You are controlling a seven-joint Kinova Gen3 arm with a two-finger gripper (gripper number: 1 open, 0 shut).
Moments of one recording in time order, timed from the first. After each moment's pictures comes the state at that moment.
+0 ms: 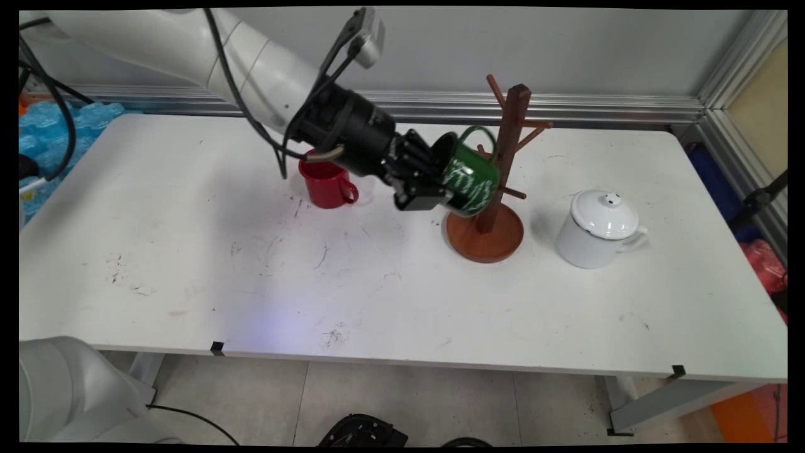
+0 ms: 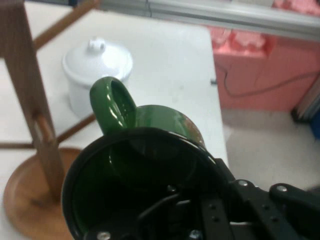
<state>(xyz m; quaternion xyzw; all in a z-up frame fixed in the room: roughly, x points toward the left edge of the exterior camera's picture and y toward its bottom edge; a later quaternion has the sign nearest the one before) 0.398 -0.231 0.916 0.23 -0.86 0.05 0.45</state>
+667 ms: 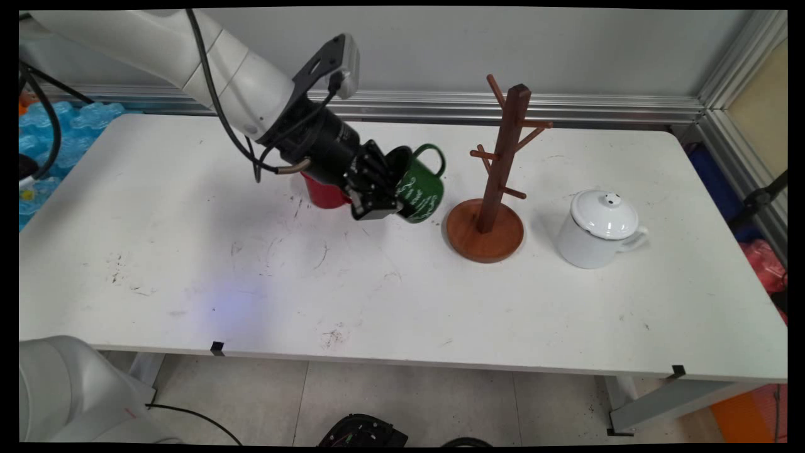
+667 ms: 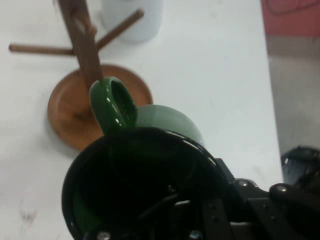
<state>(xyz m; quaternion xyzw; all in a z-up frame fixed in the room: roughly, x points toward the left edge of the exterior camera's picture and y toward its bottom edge) 0.423 -0.224 0.908 0.24 -0.90 0.08 0.35</state>
